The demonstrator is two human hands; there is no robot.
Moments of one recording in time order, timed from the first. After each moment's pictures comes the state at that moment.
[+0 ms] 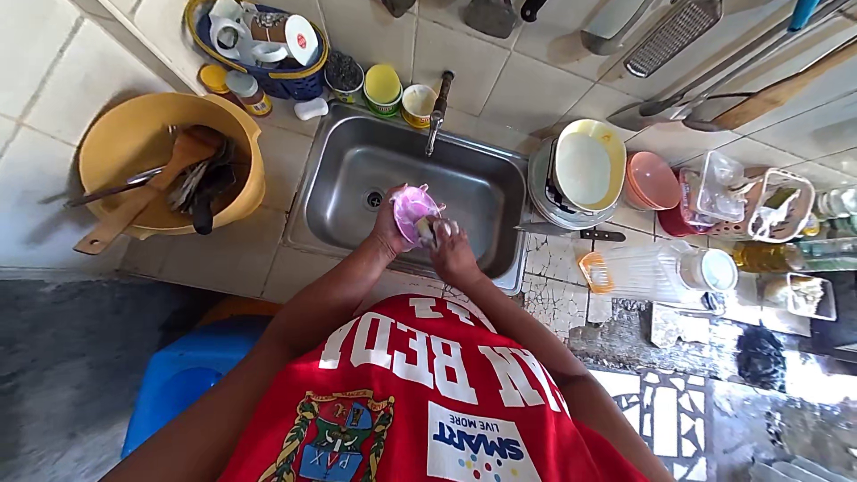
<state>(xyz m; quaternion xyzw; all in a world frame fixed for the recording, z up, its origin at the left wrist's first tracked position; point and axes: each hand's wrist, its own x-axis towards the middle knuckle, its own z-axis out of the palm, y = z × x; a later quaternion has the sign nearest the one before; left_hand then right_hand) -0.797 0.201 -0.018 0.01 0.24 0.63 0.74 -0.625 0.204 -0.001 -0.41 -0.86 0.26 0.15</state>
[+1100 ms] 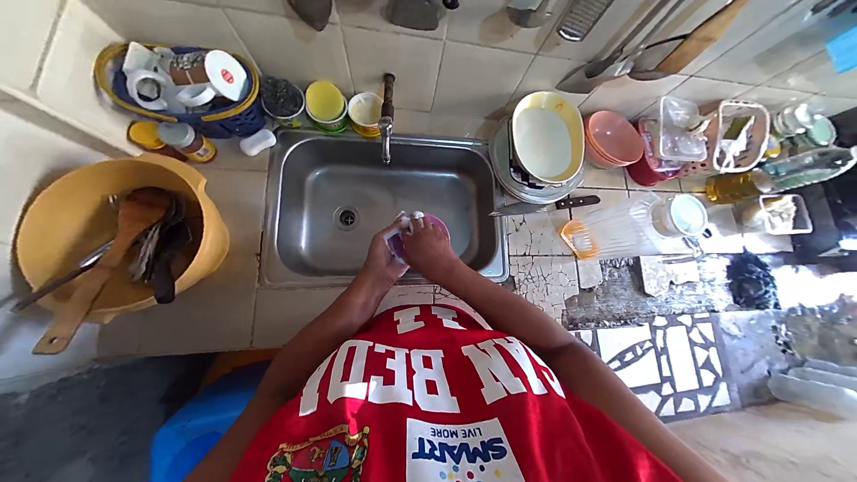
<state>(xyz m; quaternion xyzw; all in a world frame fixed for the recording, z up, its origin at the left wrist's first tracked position) -0.753 0.189 -0.019 0.03 0.35 0.60 0.72 -0.645 0.223 0.021 -0.43 -0.88 0.22 -0.04</state>
